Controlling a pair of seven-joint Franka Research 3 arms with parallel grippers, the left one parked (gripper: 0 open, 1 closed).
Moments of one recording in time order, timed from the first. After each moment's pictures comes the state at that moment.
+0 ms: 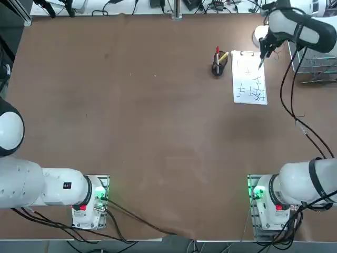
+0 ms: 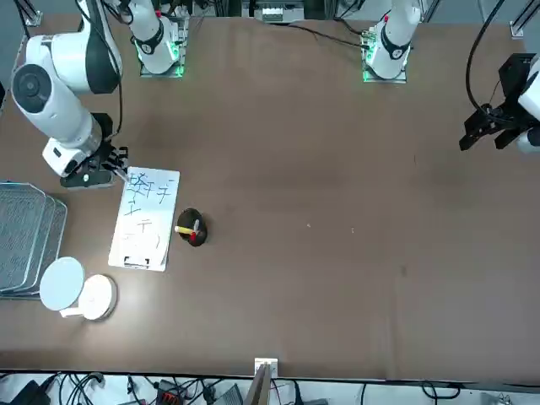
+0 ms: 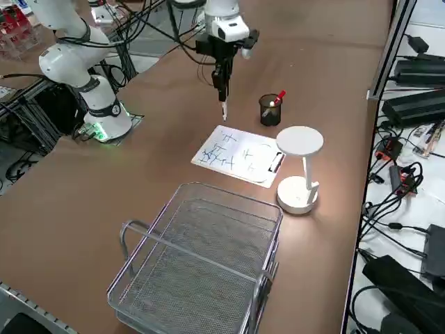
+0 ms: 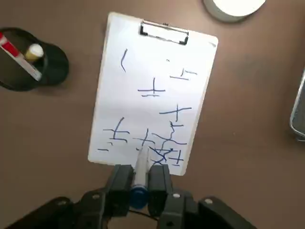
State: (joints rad) arm -0.15 0.02 0.27 -2.04 -0.09 2.03 0.05
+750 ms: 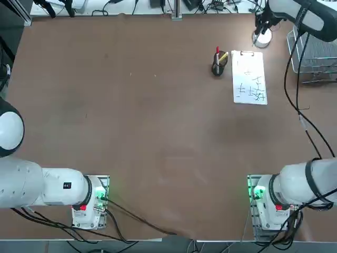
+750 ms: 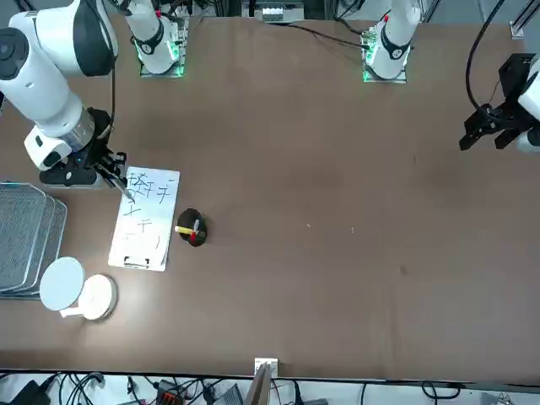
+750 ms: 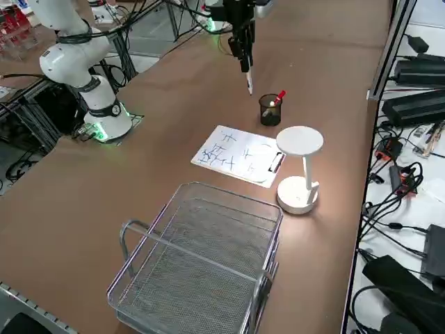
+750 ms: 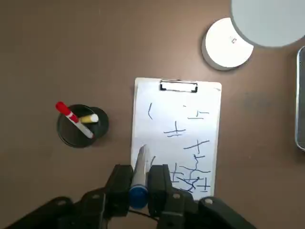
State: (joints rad) arm -0.08 0.04 0.27 -1.87 -0.07 2.02 0.25
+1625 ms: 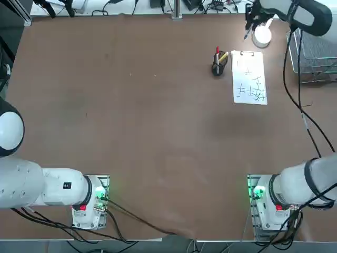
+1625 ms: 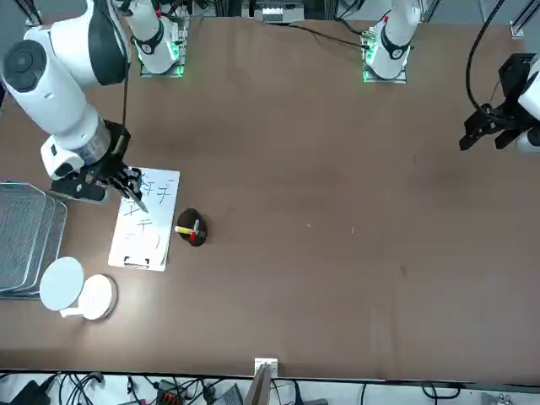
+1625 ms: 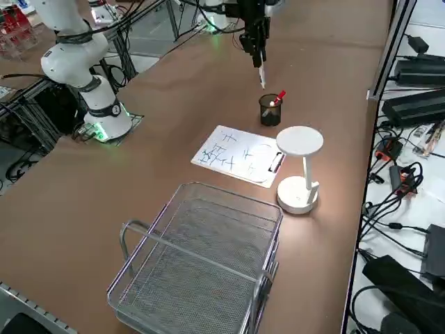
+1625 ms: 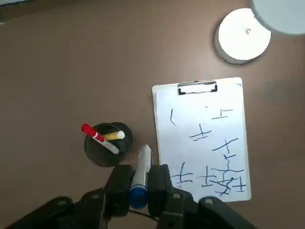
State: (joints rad) arm 0.01 0.14 0.25 -1.79 -0.07 2.06 0.48
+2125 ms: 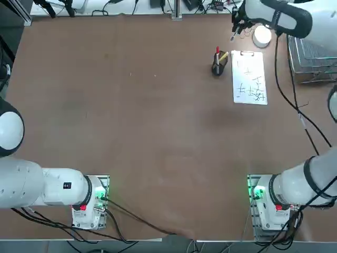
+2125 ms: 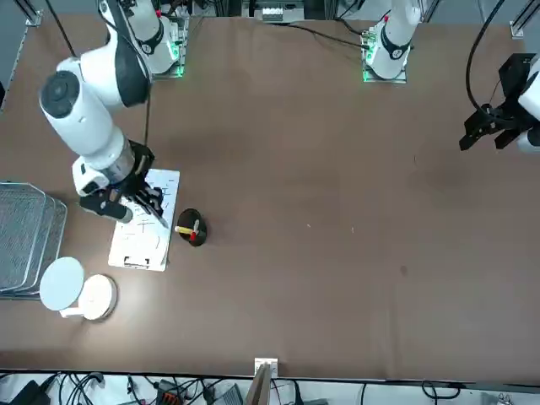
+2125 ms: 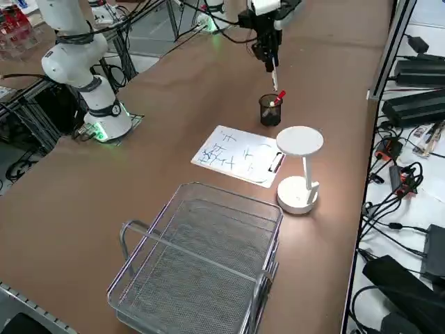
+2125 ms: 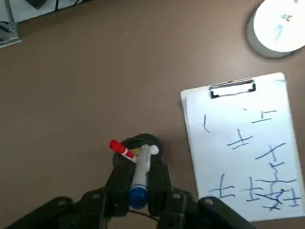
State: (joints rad) arm 0.07 0.25 0.25 -1.78 -0.05 2.20 0.59
